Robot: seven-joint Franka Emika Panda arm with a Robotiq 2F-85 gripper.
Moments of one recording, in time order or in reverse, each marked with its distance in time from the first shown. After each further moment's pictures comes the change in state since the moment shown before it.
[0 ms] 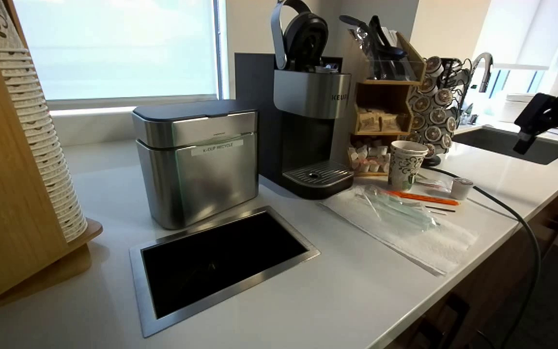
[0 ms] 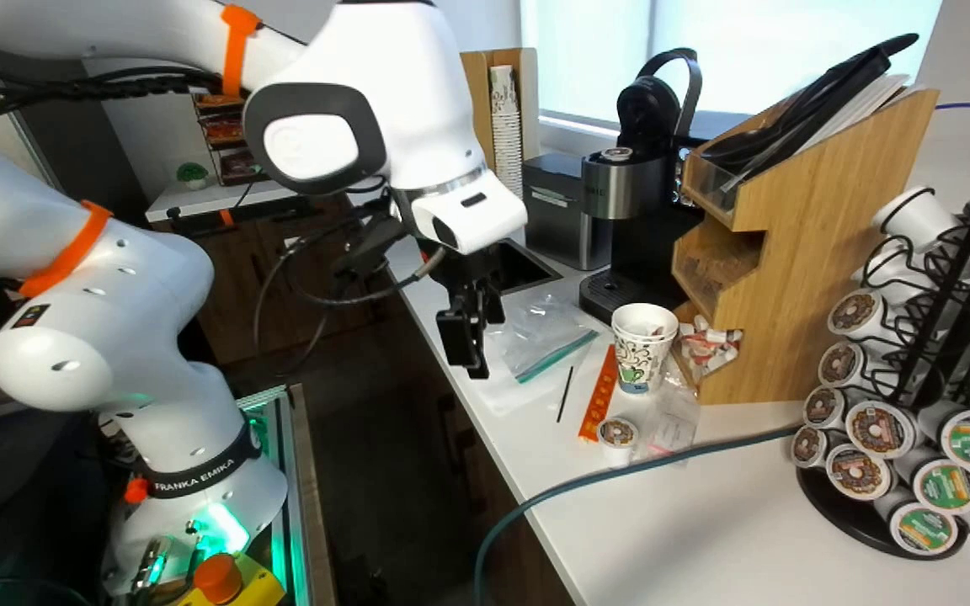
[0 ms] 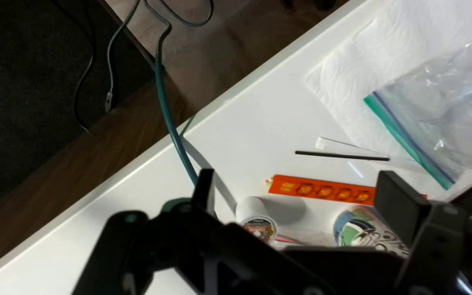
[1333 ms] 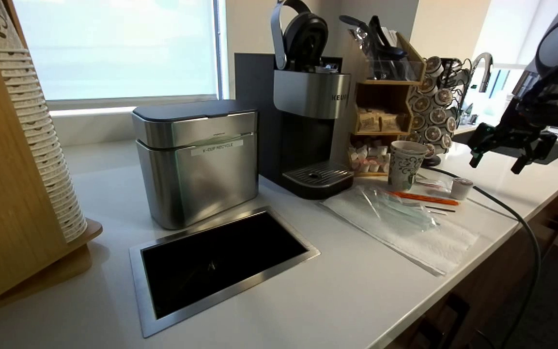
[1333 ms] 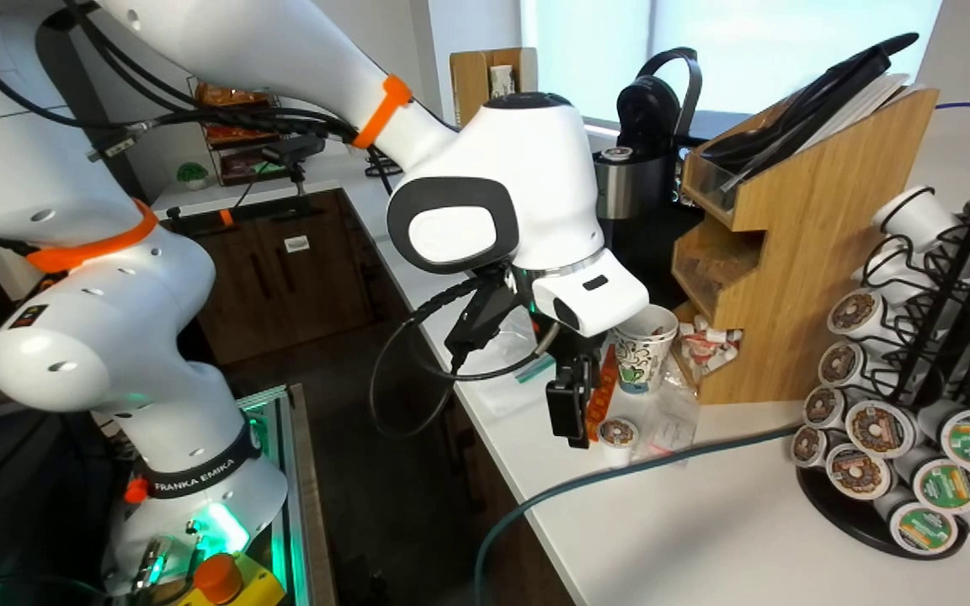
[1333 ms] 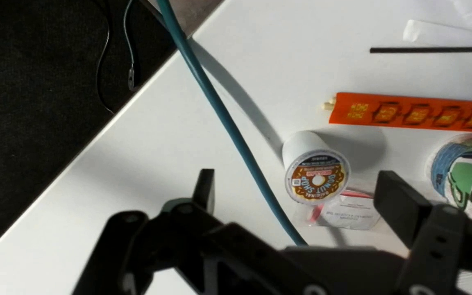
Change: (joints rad) arm -0.019 0.470 -0.024 0.205 -0.020 0.291 0.077
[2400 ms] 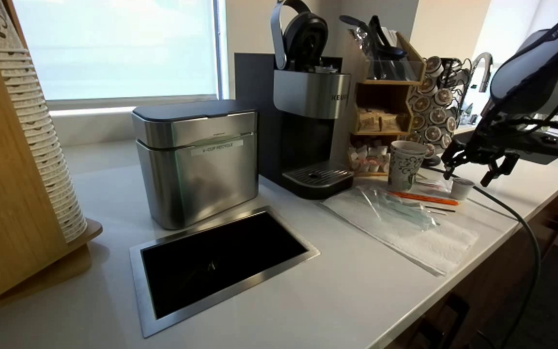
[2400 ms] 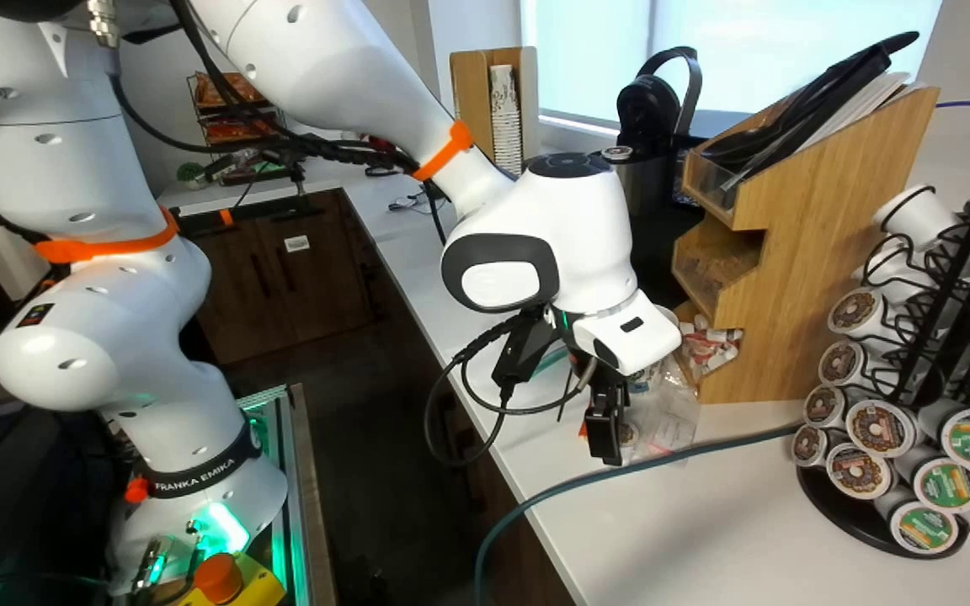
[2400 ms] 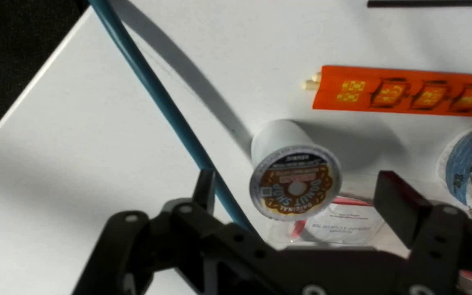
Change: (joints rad) arm 0.056 0.219 -0.009 0.088 0.128 0.147 -0.054
